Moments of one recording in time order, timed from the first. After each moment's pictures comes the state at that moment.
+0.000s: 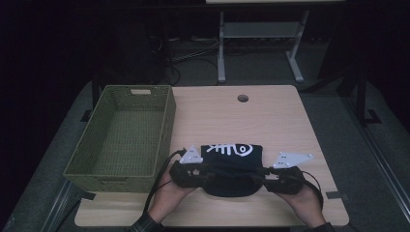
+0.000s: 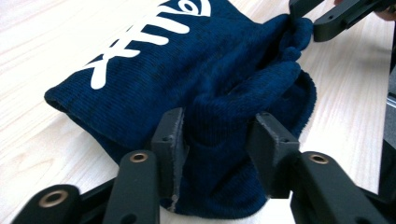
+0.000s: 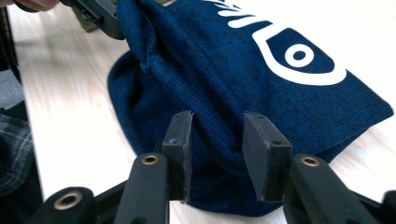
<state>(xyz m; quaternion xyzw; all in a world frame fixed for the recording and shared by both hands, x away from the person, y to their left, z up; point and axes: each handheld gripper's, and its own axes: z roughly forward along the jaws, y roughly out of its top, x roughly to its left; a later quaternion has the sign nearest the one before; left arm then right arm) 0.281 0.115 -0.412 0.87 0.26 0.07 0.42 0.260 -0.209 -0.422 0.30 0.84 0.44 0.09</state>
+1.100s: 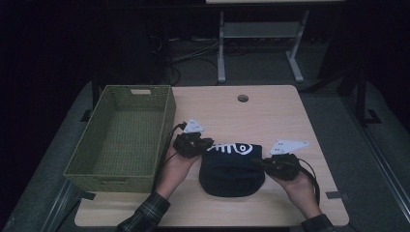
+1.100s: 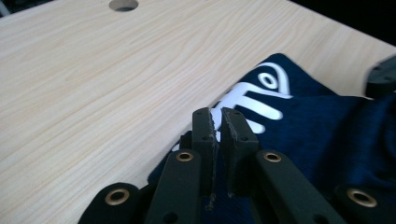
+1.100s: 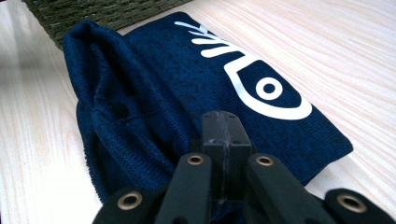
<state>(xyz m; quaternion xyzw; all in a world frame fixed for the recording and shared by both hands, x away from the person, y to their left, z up) 0.354 0.101 -0.395 0.84 0.32 0.12 0.41 0.292 -0.202 -0.415 0.31 0.84 0.43 0.11</state>
